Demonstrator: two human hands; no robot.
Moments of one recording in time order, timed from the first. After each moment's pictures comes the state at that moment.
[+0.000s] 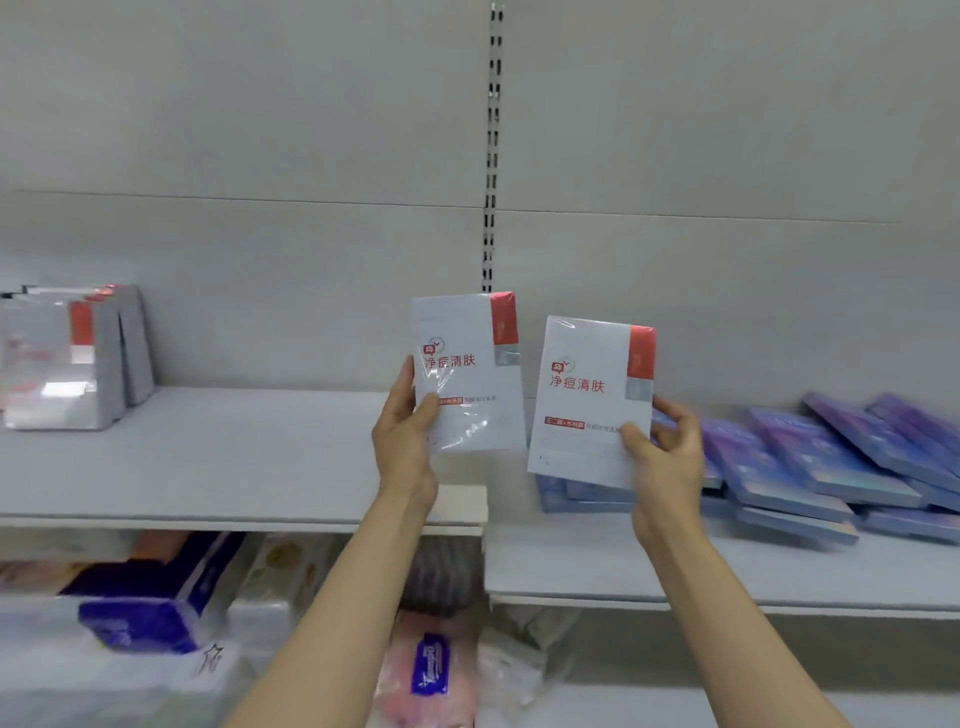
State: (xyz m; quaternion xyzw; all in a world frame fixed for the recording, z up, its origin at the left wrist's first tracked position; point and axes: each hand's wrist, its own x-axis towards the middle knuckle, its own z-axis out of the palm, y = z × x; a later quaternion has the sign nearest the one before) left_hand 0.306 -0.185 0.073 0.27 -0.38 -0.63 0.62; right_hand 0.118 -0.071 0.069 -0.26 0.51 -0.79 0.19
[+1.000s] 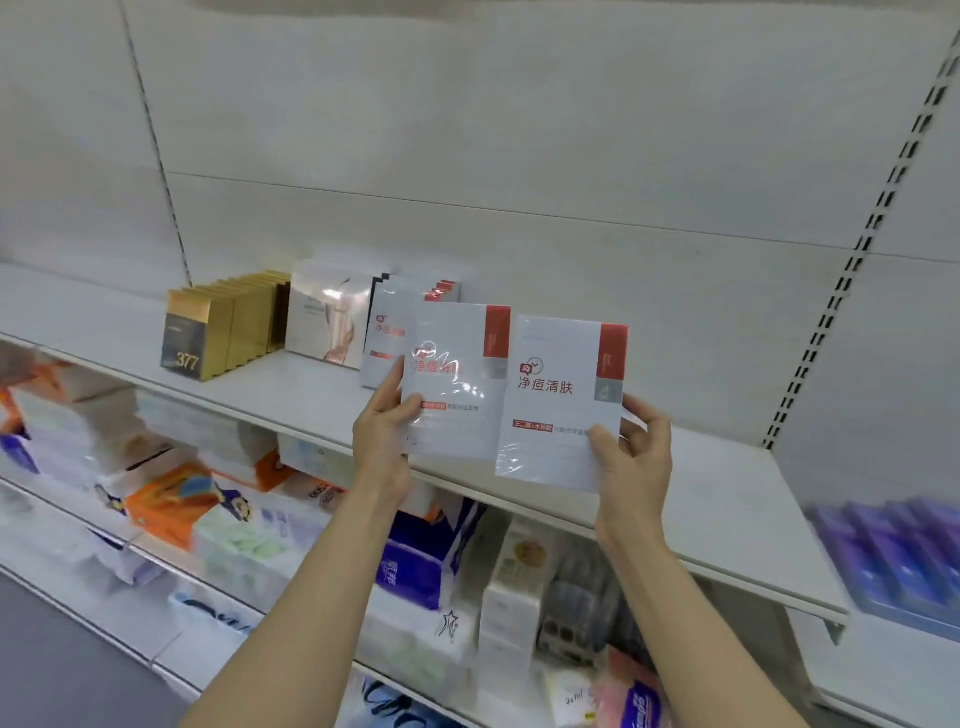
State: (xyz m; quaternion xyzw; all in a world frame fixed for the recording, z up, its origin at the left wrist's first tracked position) left_hand 0.663 -0.262 0.063 0.33 -0.35 -0.53 0.70; right_hand 0.455 -0.195 0.082 -0.36 0.44 -0.75 0.34
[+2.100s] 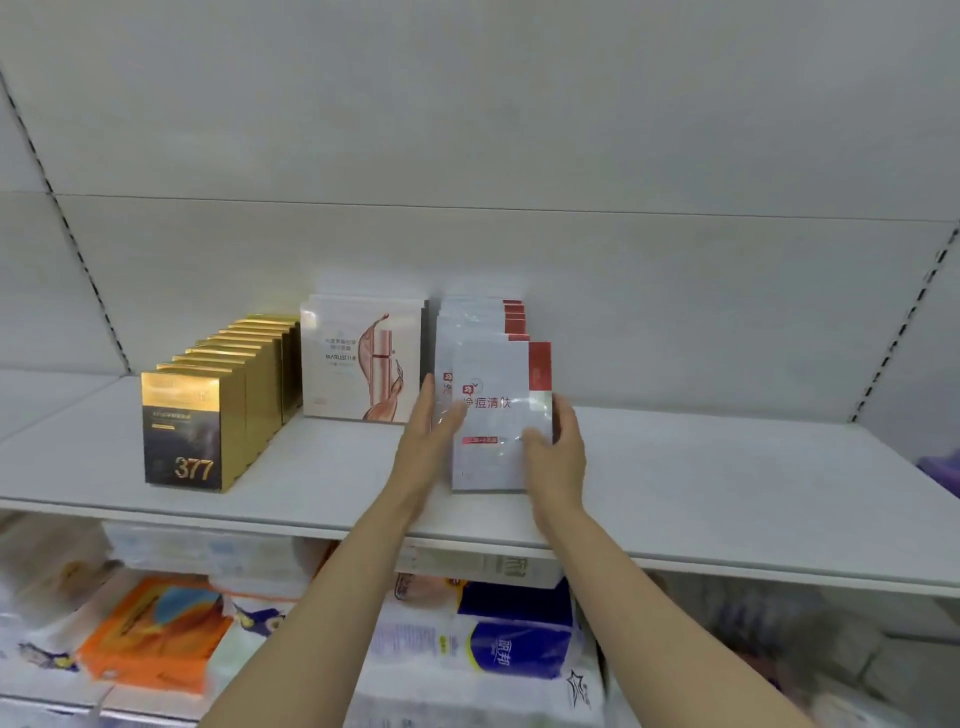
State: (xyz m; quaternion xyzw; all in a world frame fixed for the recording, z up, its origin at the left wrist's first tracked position) left_hand 0.805 -0.433 0.049 0.37 -0.60 -0.52 0.47; right_hand 0.672 -0.377 0.045 -0.35 0.58 -0.69 0.26
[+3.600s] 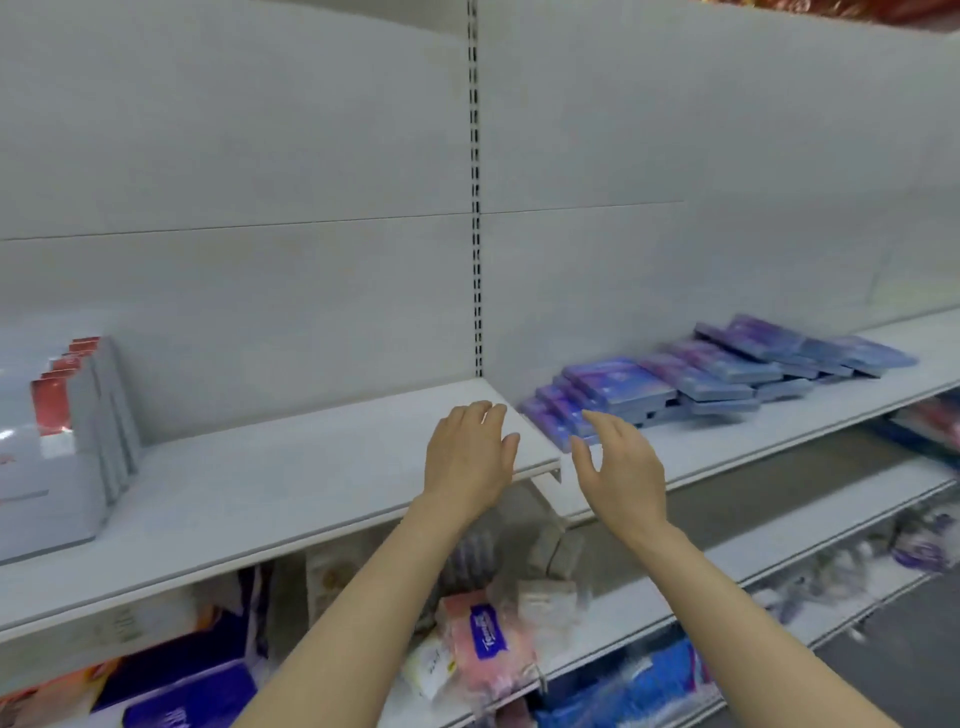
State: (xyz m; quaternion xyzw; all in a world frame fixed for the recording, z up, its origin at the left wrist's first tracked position) left_hand 0.424 -0.182 0.066 0.24 -0.94 -0.02 0.25; right_hand 0.301 -0.048 0.030 -0.38 0.80 -0.38 -0.25
